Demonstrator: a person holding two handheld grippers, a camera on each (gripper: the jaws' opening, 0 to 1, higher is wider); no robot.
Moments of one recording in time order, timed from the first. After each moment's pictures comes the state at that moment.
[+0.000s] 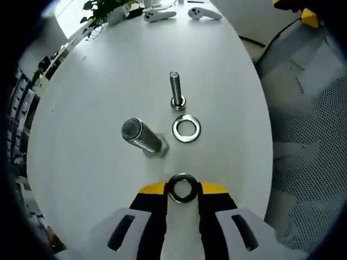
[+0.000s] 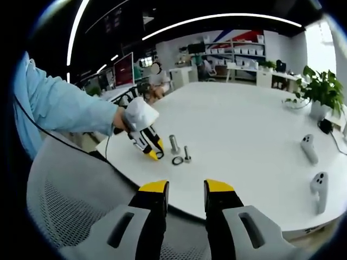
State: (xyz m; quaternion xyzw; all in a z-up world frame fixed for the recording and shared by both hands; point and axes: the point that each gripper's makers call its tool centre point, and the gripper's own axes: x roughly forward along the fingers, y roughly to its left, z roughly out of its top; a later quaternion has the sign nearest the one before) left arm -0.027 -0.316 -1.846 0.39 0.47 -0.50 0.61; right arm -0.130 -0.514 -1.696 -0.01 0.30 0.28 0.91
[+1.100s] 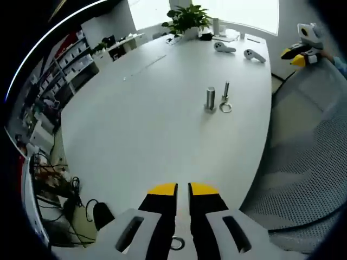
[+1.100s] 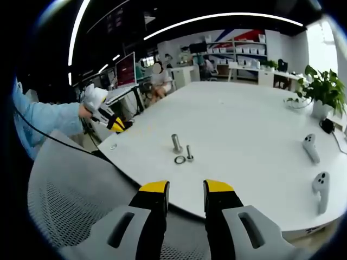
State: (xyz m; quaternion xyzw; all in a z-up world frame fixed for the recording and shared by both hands) left arm -0.060 -0.159 -1.760 0.26 0.41 -0.35 0.80; right arm -0.134 -0.511 -1.696 -0.01 0.30 0.28 0.91
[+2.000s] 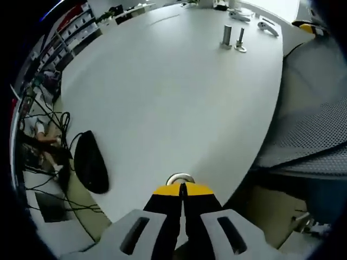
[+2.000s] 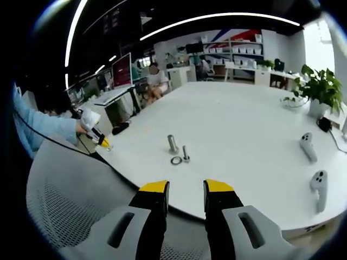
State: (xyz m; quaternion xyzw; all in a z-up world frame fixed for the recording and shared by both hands) left arm -0.104 -0.073 -1.840 0.27 0.52 -0.31 0.74; right arm -0.130 -0.515 -1.696 -0.01 0.30 0.27 0.91
